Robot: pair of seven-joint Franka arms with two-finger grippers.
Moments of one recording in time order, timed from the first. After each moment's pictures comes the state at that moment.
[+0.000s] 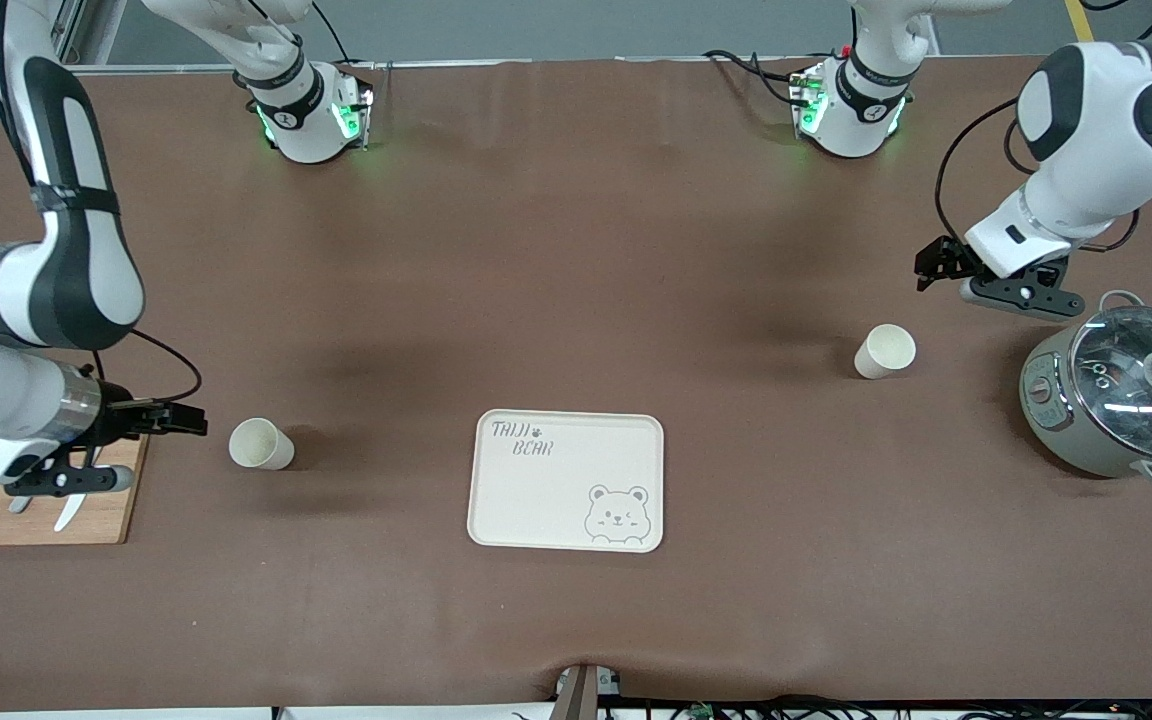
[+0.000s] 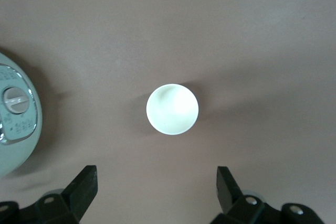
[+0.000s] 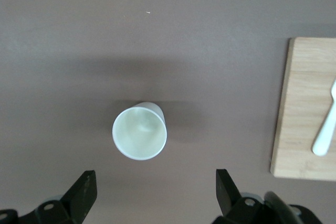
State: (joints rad) left arm -0.08 -0.18 0.04 -2.37 0.00 2.21 0.25; right arm -0.07 0.45 0.03 -1.59 0.02 1.97 -0.11
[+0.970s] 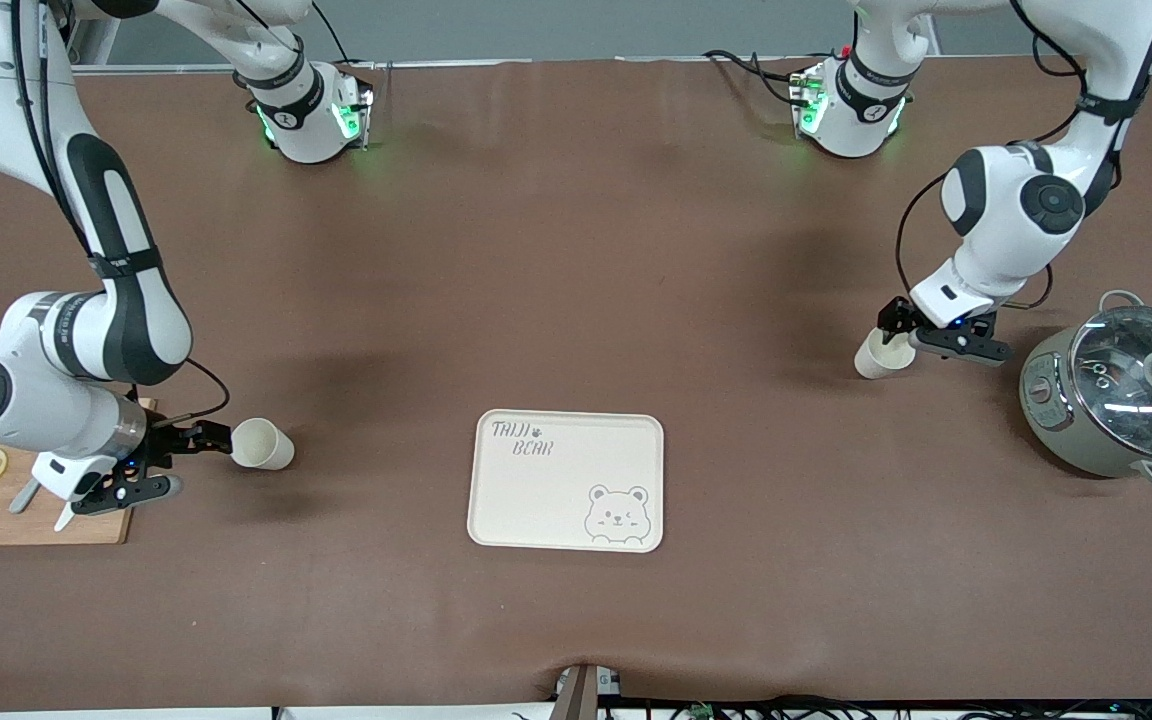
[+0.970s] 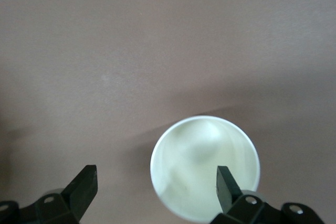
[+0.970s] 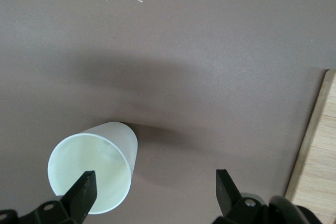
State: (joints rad) left arm -0.05 0.14 0.04 -2.52 0.00 2.79 0.29; right arm -0.09 0.55 0.03 -1.69 0.02 2.22 -0.31
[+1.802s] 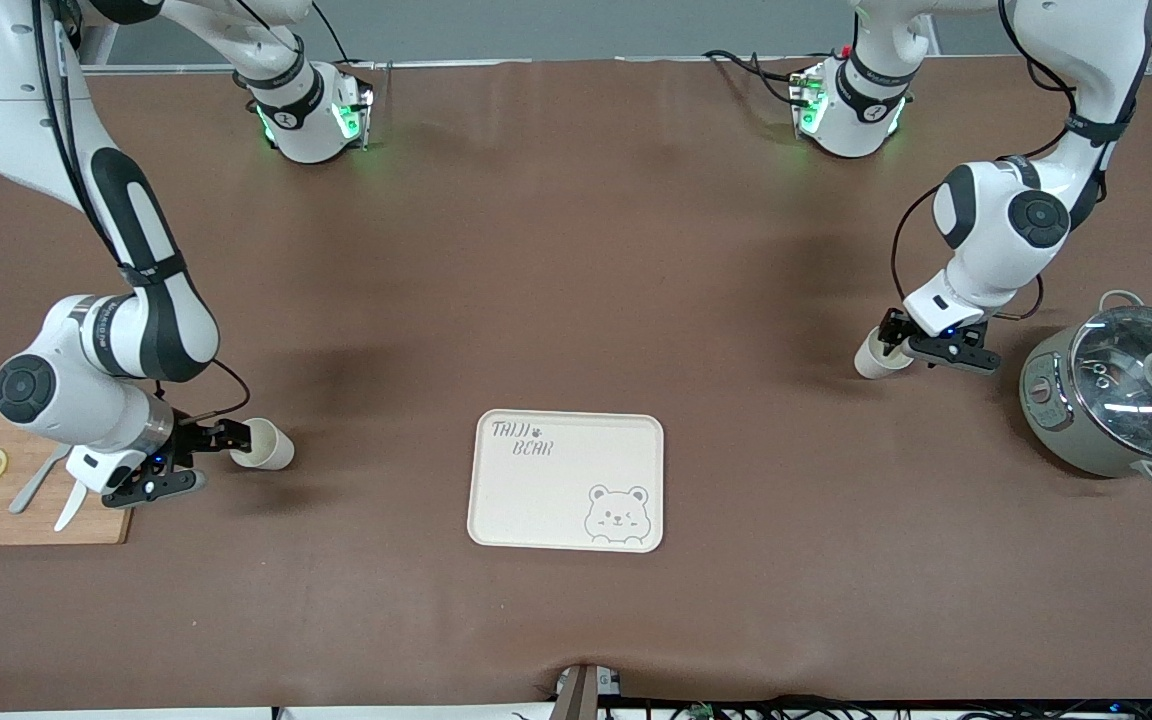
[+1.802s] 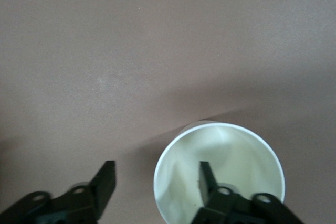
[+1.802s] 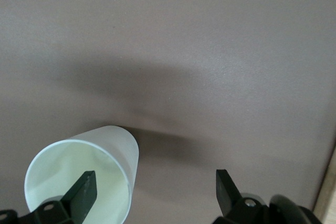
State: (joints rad) left arm -0.04 0.19 0.04 -2.51 0.00 2.83 0.33; right arm -0.09 0.58 0.04 -1.77 0.02 2.35 -0.31
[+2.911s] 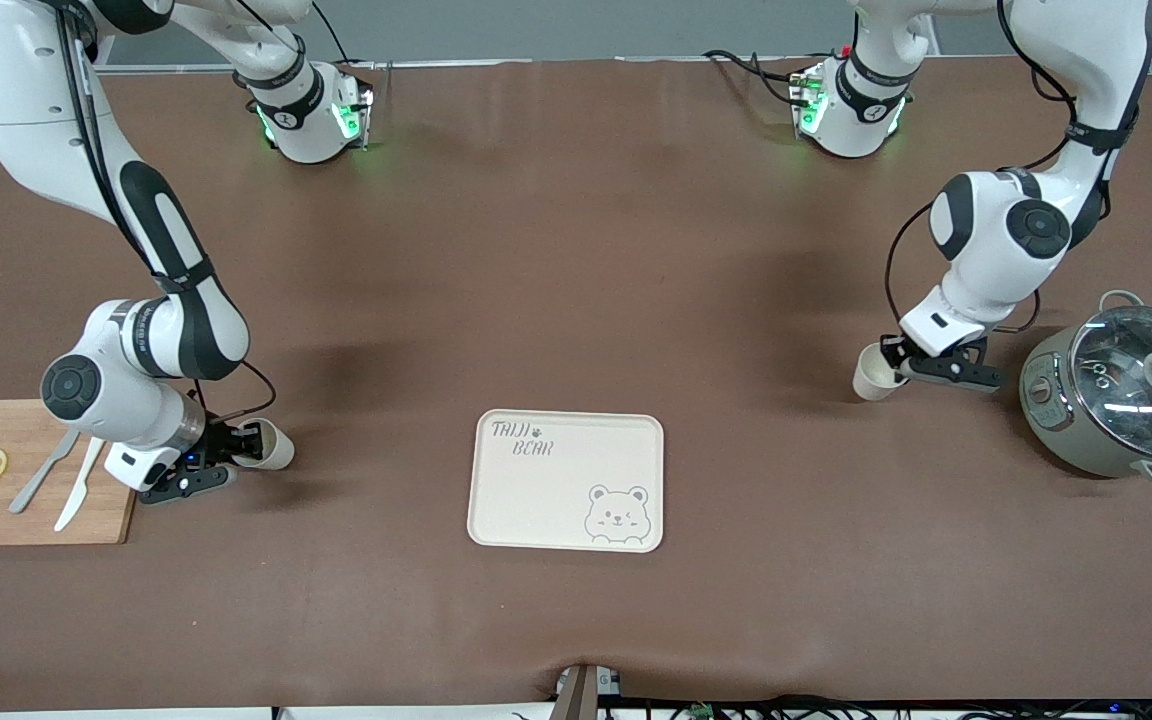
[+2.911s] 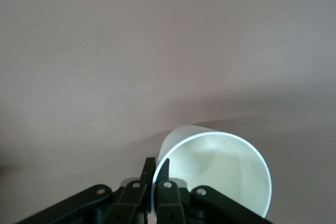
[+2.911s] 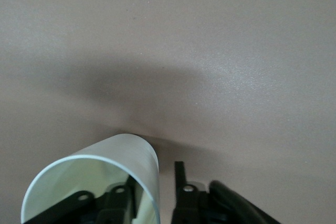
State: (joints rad) left arm -0.08 0.20 -0.02 -2.34 0.00 2.69 0.10; right arm -0.07 0.60 0.05 -1.82 0.02 2.44 -0.31
